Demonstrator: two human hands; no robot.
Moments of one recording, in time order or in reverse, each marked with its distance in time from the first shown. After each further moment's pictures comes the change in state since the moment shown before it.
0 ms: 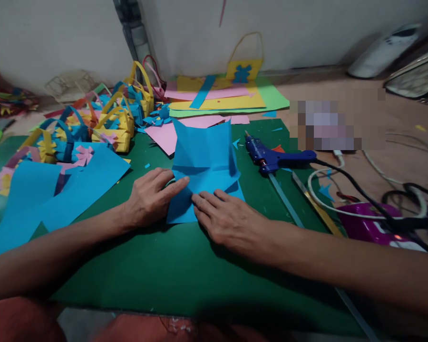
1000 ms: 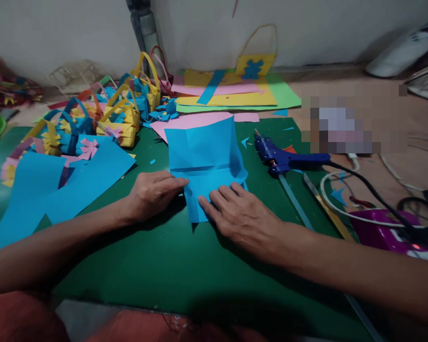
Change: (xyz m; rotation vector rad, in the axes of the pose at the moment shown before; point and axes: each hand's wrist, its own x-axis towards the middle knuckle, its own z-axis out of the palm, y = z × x) left_hand -0.001 -0.005 -0.005 -0.281 0.015 -0.108; right_hand 0.006 0.004 -0.006 -0.127 -0.063 0.093
